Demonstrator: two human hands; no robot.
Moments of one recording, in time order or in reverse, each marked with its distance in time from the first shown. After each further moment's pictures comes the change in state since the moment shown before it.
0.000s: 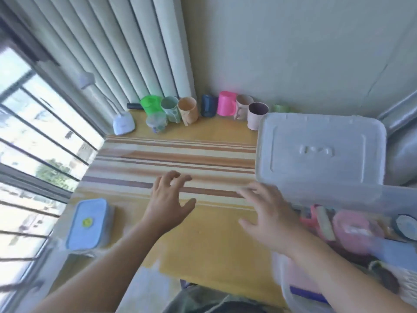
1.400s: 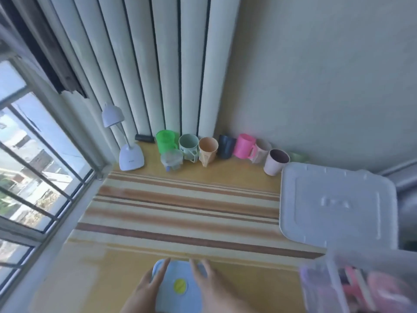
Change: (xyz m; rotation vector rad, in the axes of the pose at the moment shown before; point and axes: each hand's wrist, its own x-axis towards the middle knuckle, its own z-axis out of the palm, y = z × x) left_hand -0.031 -0.223 0.022 -0.318 -0.495 -0.175; right_hand 0.150 -0.159 0.189 -0.047 -0.645 0.182
